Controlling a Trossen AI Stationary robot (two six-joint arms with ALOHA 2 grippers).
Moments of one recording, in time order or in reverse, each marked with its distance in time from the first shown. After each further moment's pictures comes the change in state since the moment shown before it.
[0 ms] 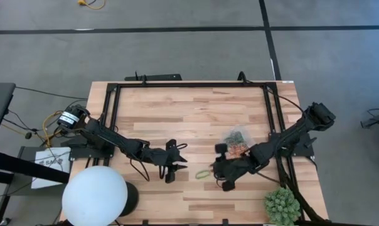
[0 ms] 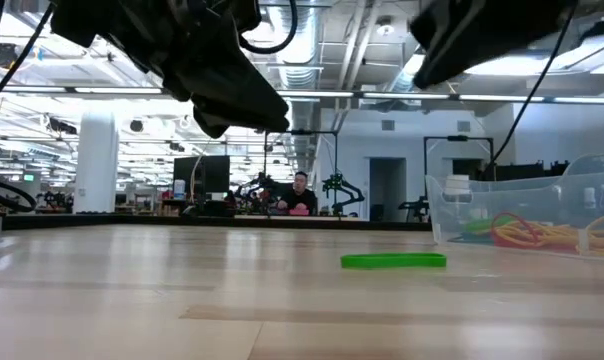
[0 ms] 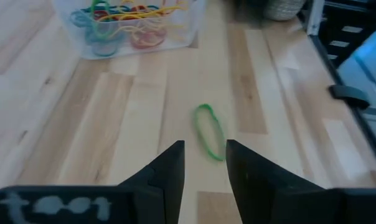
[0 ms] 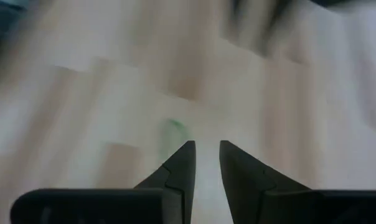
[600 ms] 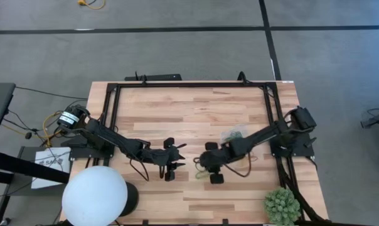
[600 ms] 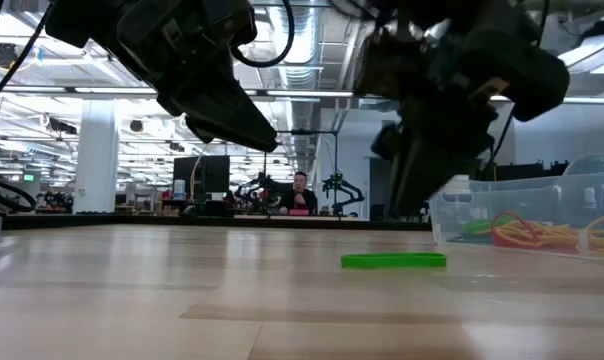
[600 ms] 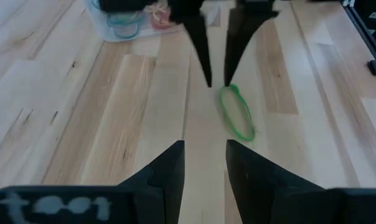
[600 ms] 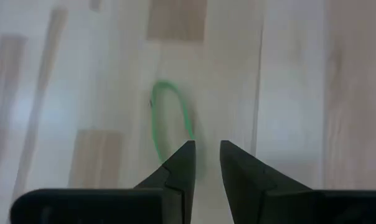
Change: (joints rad) left arm 0.000 0.000 0.000 -0.088 -0.066 0.025; right arm -0.220 0.242 0.029 0.039 -0.382 0.091
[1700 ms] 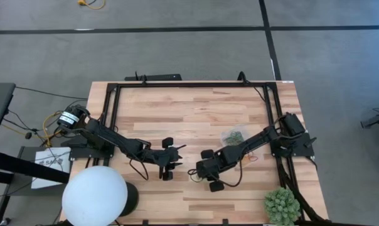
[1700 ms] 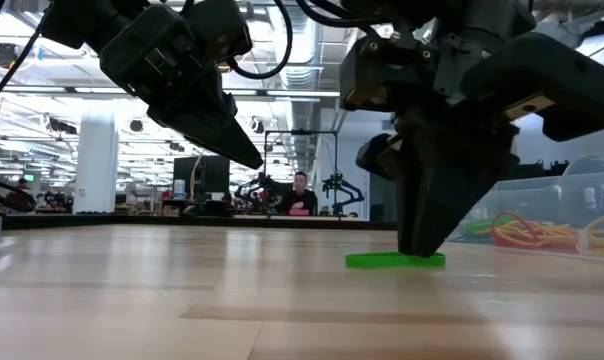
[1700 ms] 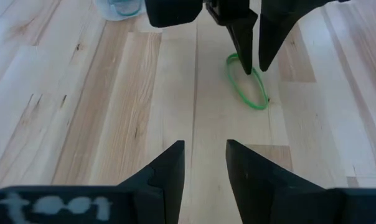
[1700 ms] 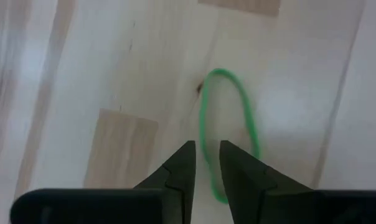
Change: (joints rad) left arm 0.001 0.000 0.000 -0.087 -0.005 0.052; right arm 0.047 0.154 0.162 -0.149 -0.034 -0.080
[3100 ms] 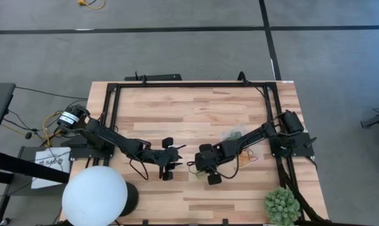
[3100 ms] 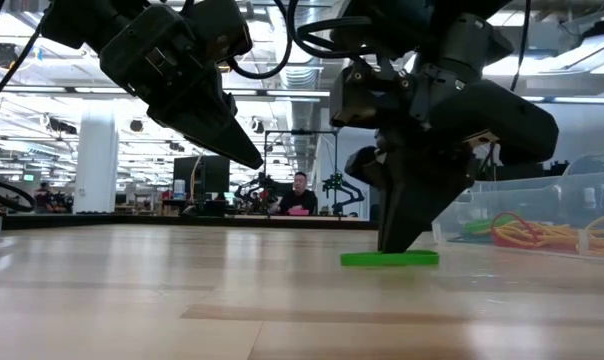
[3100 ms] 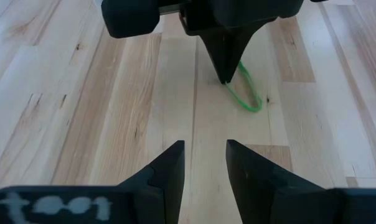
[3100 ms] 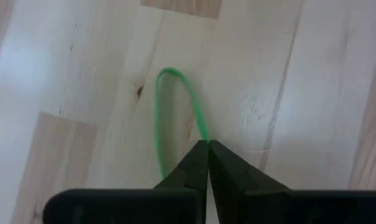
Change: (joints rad) left arm 0.000 0.000 0.000 0.000 0.000 -0.002; right arm -0.072 0.009 -0.047 0.055 0.002 -0.089
